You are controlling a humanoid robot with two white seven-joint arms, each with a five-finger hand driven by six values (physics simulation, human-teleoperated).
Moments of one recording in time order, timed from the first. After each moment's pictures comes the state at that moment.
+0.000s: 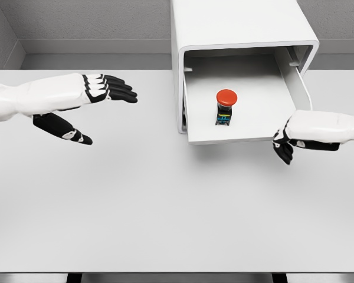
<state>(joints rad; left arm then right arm) -0.68 0.99 -0.62 -1.74 0.21 -0.61 -0.55 -0.75 -1.17 0.89 -1.69 -0.16 -0.61 0.55</state>
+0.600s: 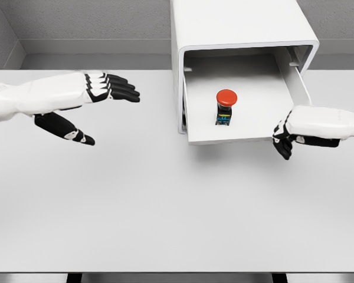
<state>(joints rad) -0.69 0.97 -0.63 -1.75 0.23 -0.61 -0.55 -0.74 -1.17 0.89 -1.69 -0.18 -0.61 0.52</state>
